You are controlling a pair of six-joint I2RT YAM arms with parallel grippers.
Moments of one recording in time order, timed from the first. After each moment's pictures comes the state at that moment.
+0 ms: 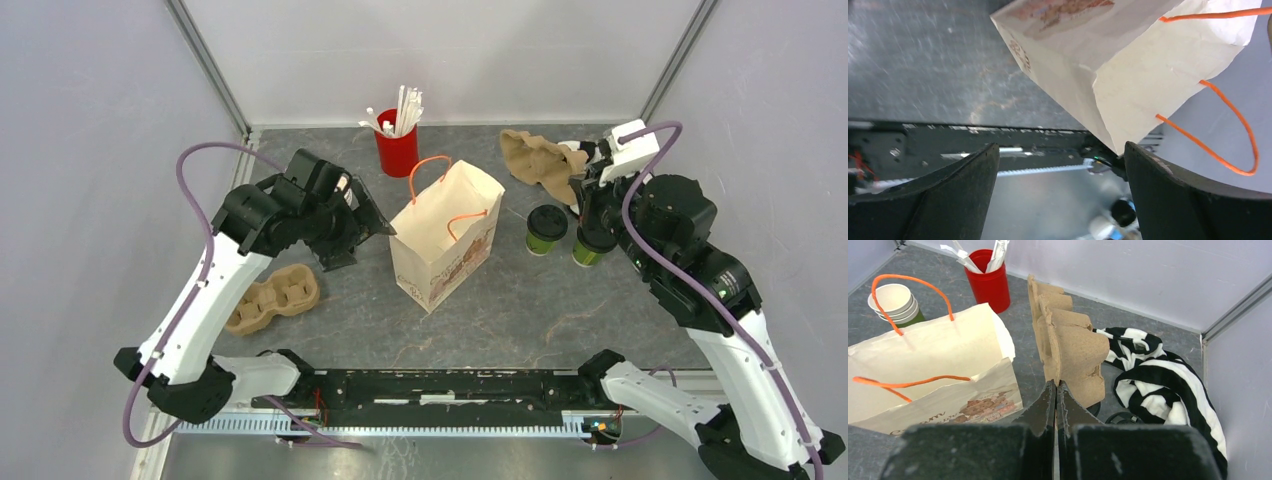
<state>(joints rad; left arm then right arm) -0.61 1.25 1.65 -1.35 -0.01 -1.04 0.58 0.89 1.44 -0.74 0.28 -0.03</state>
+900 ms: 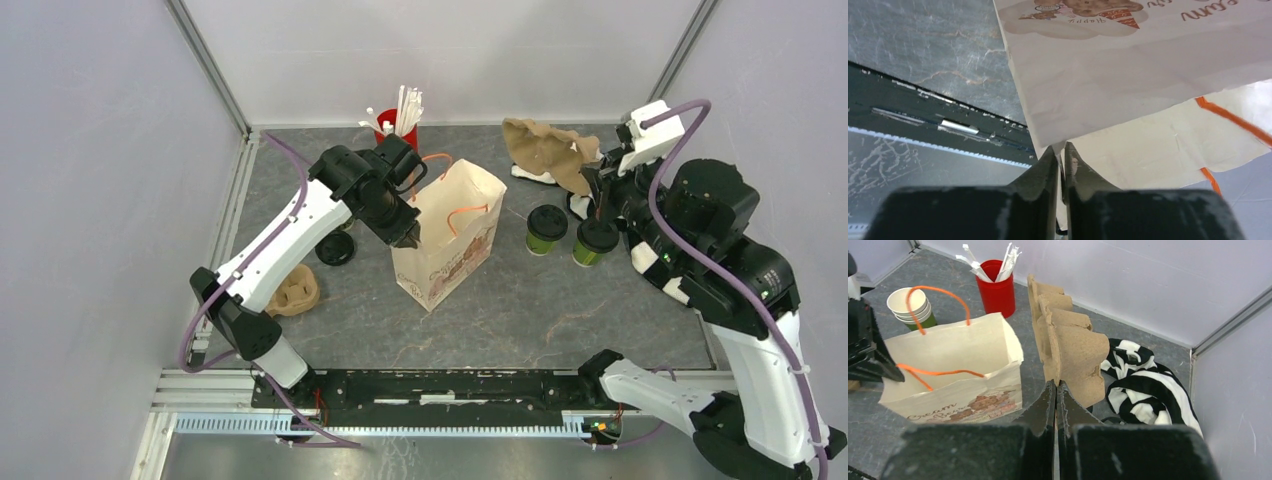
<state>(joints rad) -0.73 1.60 1.81 -1.45 -0.02 -1.50 0.58 0.96 1.67 -0.87 0.25 -0.08</state>
